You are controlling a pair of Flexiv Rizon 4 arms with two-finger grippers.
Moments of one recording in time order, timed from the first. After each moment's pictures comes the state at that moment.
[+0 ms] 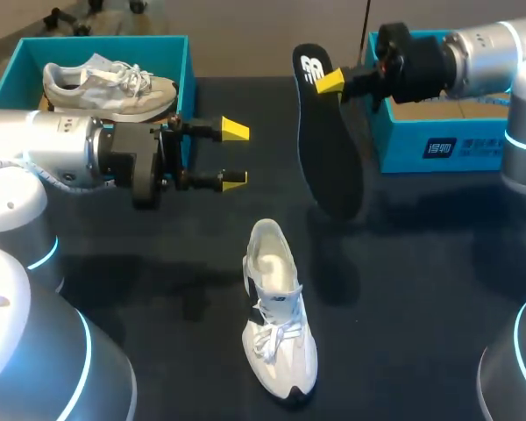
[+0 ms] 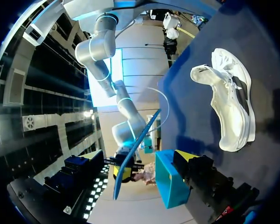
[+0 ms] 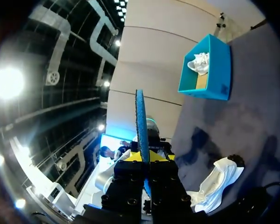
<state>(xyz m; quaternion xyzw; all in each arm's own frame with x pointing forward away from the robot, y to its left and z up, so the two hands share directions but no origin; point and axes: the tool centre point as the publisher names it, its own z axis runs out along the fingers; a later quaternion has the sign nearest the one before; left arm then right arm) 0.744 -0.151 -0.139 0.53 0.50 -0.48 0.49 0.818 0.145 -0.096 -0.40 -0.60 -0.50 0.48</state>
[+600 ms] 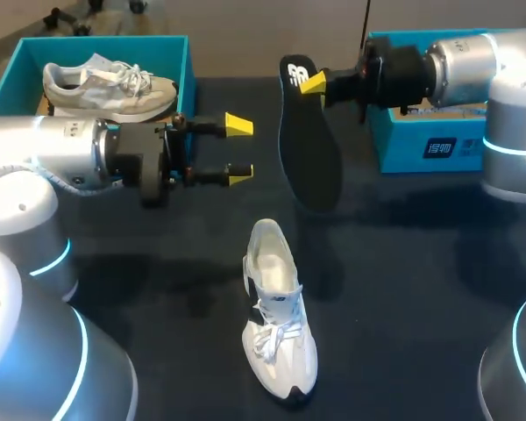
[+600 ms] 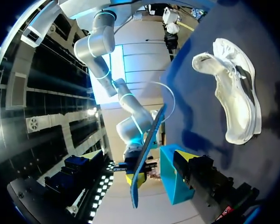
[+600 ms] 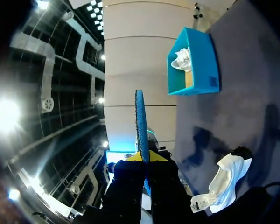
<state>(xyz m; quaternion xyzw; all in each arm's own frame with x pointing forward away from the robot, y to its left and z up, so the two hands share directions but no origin) 0.757 -0.161 -0.138 0.52 0.49 -0.47 0.52 0.844 0.167 -0.119 -0.49 -0.53 -0.47 0.52</state>
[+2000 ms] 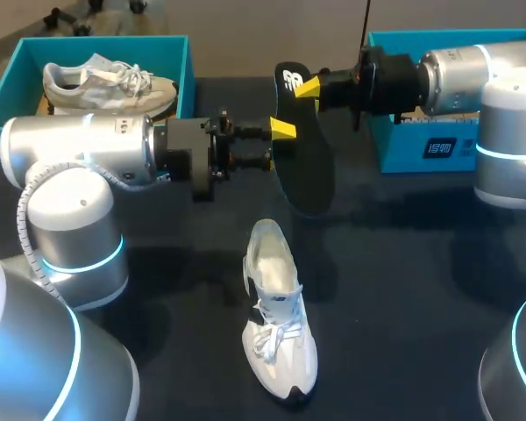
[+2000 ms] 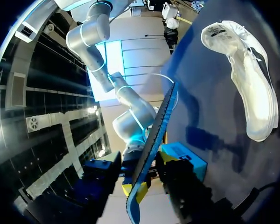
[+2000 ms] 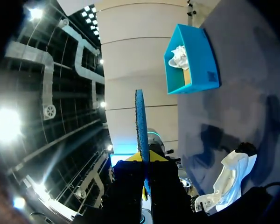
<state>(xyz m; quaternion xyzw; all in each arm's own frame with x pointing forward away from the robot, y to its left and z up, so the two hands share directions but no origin) 0.775 -0.219 -0.144 0.51 0.49 -0.46 0.53 0.844 0.174 -0.124 -0.50 -0.51 -0.46 0.54</state>
